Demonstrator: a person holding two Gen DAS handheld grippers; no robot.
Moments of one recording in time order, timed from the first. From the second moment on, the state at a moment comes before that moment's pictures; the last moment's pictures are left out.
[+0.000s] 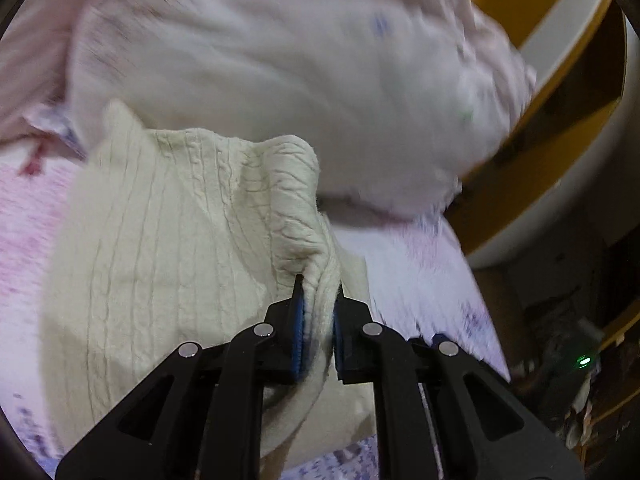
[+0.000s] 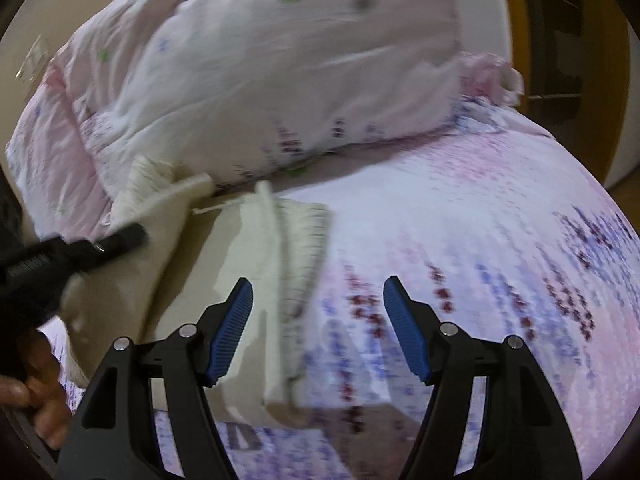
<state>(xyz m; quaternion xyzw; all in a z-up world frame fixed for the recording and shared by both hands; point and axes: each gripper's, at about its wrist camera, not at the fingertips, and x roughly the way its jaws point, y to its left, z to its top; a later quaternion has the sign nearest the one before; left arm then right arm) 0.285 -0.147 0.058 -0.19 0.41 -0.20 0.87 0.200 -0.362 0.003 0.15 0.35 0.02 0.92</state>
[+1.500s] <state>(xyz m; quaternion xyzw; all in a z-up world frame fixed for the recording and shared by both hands) 0.227 -0.055 0.020 -0.15 0.43 -0.17 0.87 0.273 -0.354 0.002 0.19 0.38 0.07 0.90</state>
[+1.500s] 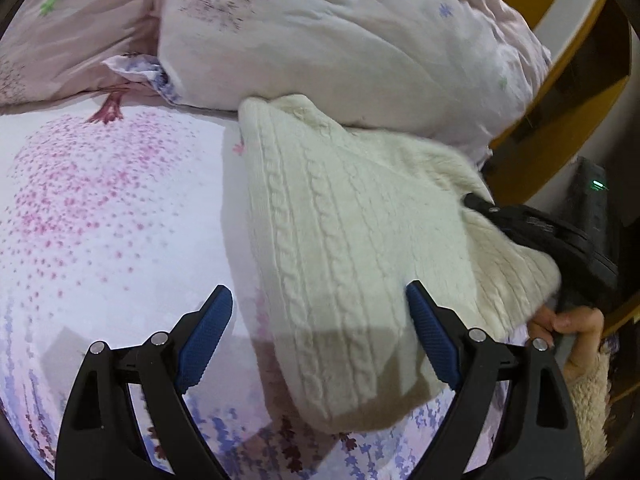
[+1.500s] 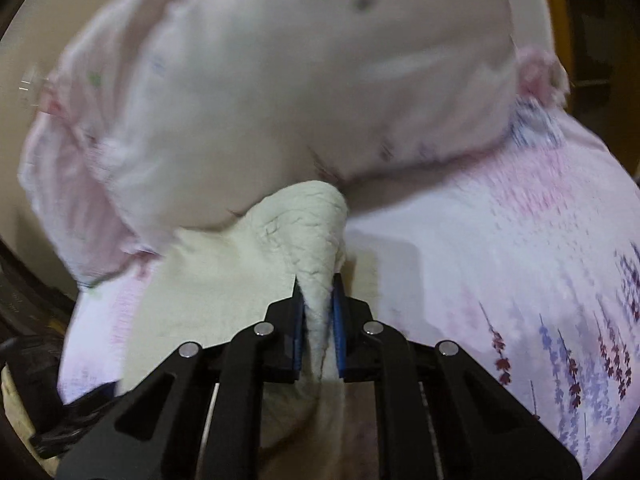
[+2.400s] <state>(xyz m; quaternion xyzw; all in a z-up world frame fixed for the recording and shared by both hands) 0.204 -0.036 0.010 -0.22 0.46 -0.19 0.84 0.194 -0.383 -0.019 0.26 0.41 0.16 0.86</state>
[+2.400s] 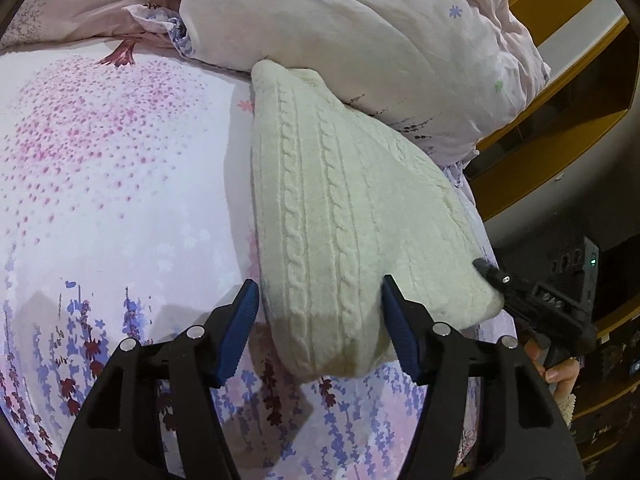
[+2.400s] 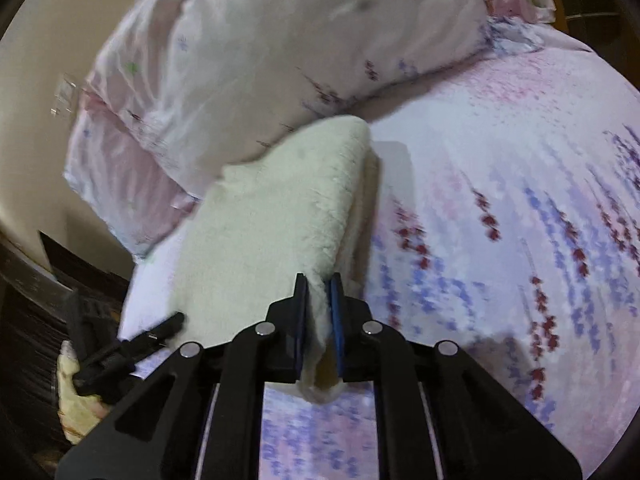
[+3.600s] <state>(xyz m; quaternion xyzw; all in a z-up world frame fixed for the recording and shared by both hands) 0.292 -0.075 0.018 -0.12 0.47 -0.14 0.86 0.311 -0.371 -0.021 0.25 0.42 0.05 0.87</state>
